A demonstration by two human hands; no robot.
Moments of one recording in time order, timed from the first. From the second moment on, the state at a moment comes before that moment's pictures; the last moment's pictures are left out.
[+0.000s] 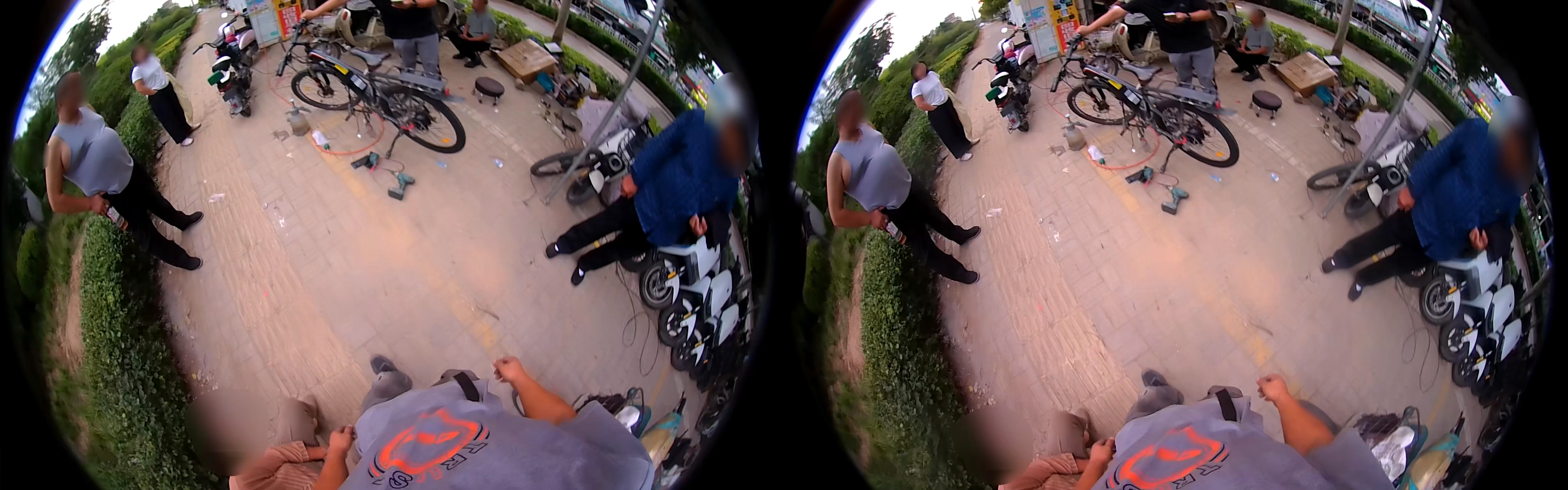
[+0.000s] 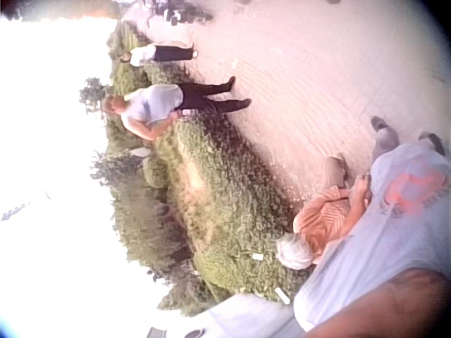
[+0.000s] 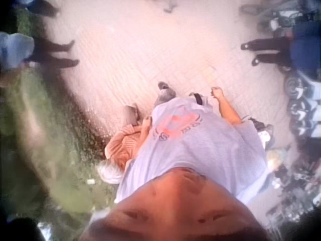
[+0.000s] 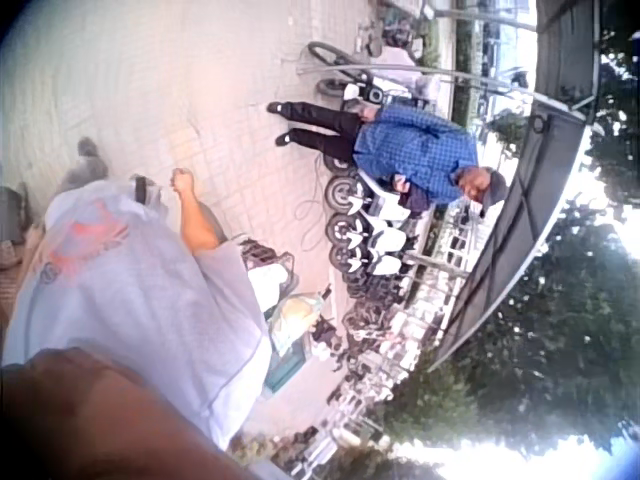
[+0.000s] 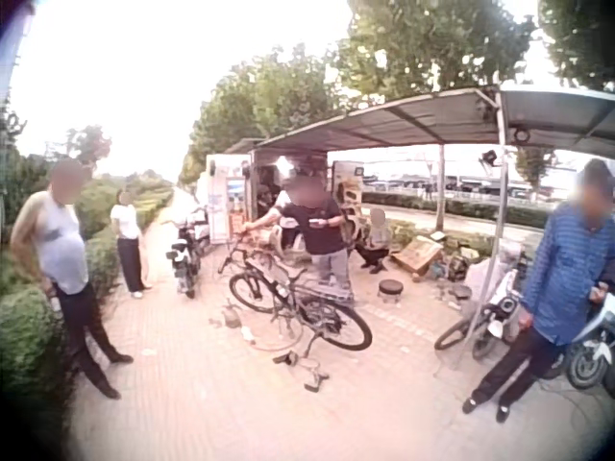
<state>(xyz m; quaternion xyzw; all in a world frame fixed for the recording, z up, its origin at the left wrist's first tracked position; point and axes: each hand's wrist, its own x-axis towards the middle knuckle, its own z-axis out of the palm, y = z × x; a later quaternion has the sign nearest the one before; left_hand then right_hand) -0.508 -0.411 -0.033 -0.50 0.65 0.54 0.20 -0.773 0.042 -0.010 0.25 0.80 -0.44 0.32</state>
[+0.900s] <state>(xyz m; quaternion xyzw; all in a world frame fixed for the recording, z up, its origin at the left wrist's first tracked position) -0.964 -0.876 -0.029 -0.55 0.70 0.45 0.12 -1.330 -0.513 -0.016 0.05 0.75 -0.54 0.37</state>
